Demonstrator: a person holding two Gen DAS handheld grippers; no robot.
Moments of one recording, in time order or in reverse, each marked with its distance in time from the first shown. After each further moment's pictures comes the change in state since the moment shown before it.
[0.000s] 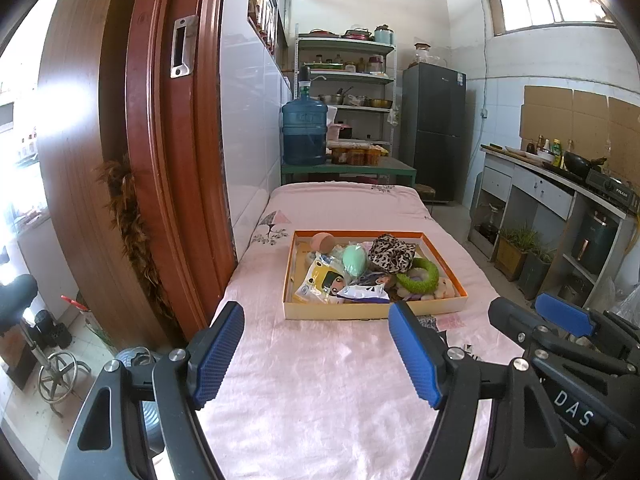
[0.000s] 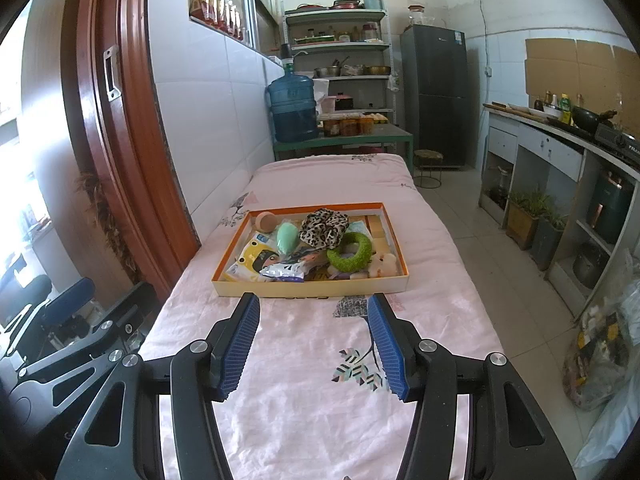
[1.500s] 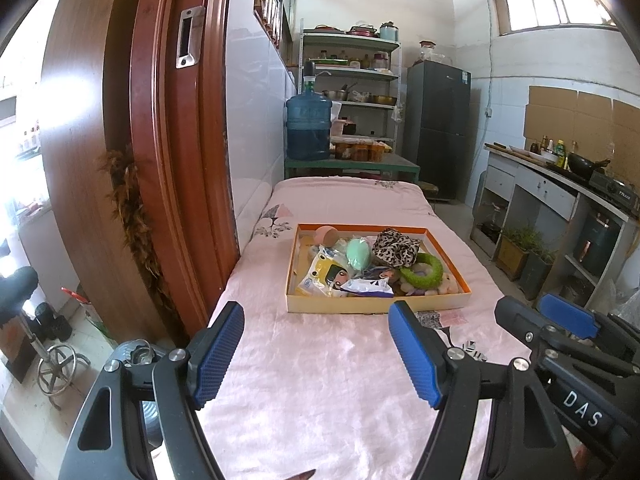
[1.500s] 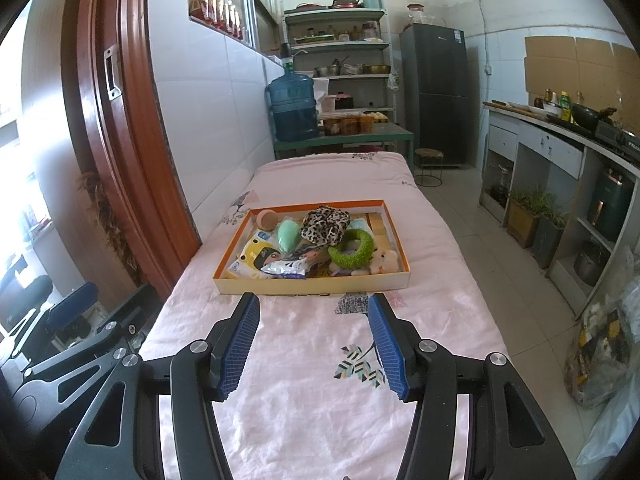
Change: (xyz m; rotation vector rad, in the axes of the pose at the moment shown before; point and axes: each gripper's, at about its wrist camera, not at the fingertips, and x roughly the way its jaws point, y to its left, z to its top) left arm 0.004 0.005 -0.008 -0.007 0.012 0.011; right arm 0.000 0.003 -0.001 0.000 0.003 0.005
